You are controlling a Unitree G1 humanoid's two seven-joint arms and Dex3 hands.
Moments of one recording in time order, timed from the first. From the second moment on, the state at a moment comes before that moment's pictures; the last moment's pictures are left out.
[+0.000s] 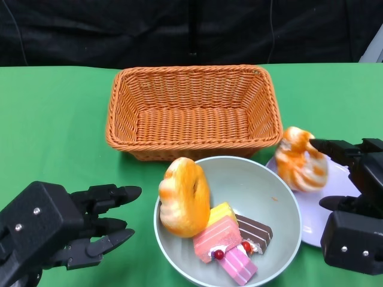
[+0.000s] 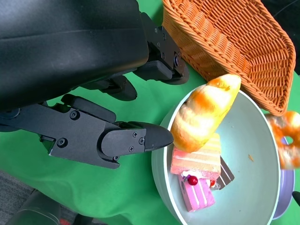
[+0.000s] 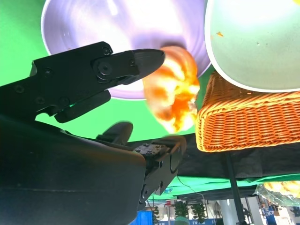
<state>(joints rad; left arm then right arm) 0.12 0.45 -0.05 -0.46 -0.04 0.51 -0.41 -0.08 -0.43 0.15 -0.06 -0.76 -0.02 0.07</state>
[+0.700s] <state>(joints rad) 0.12 0.45 -0.05 -0.46 -0.04 0.50 -0.41 -0.01 -0.36 0.18 -0.32 -0.71 -0.22 -0.10</state>
